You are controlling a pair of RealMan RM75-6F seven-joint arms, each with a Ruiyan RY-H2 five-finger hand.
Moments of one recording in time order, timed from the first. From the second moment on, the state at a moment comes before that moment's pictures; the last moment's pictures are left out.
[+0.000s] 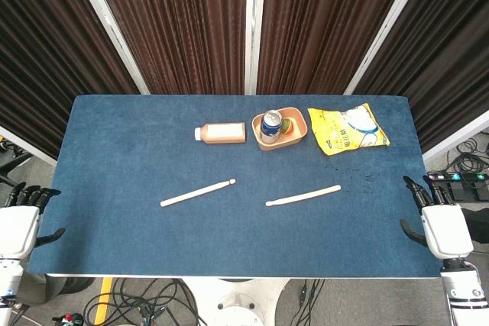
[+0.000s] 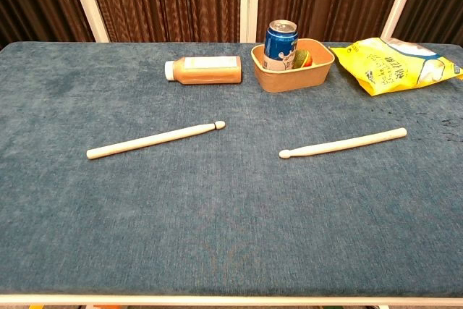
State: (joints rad) left arm -0.09 -1.16 -0.04 -1.57 1.46 1.47 0.12; right arm 0.13 -1.13 0.07 -1.60 -1.54 1.45 -0.09
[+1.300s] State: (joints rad) left arm -0.08 -1.15 -0.04 -1.60 1.44 1.47 0.14; right arm 0.54 -1.55 0.10 -1.13 -1.51 0.95 -0.14
